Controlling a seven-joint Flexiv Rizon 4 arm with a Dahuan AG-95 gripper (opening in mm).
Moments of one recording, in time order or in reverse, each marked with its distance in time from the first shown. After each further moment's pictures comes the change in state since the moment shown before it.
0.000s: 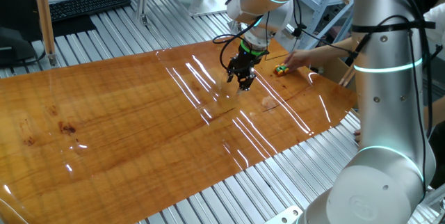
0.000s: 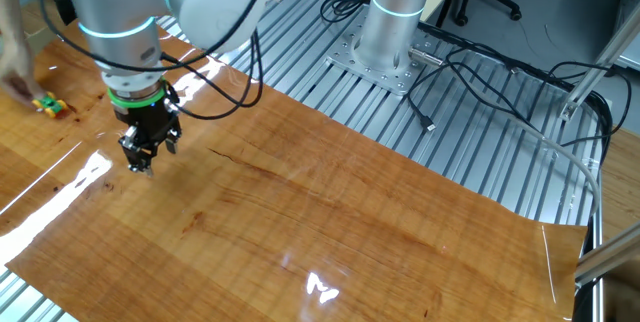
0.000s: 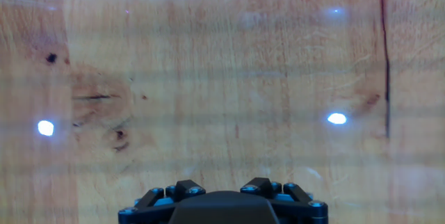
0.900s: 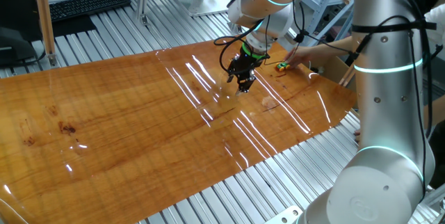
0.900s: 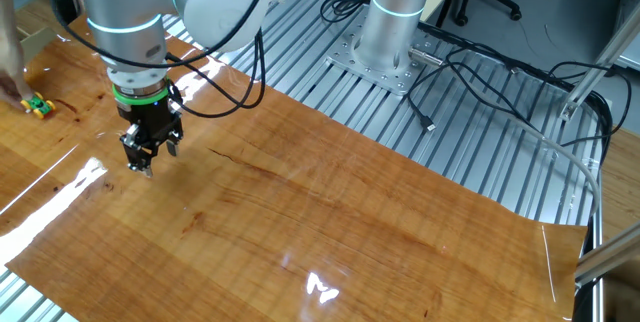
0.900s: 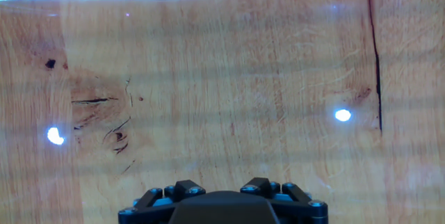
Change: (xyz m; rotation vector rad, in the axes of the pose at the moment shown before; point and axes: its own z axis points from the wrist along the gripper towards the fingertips) arm 0.001 -0.002 -0.001 -0.062 0.008 0.047
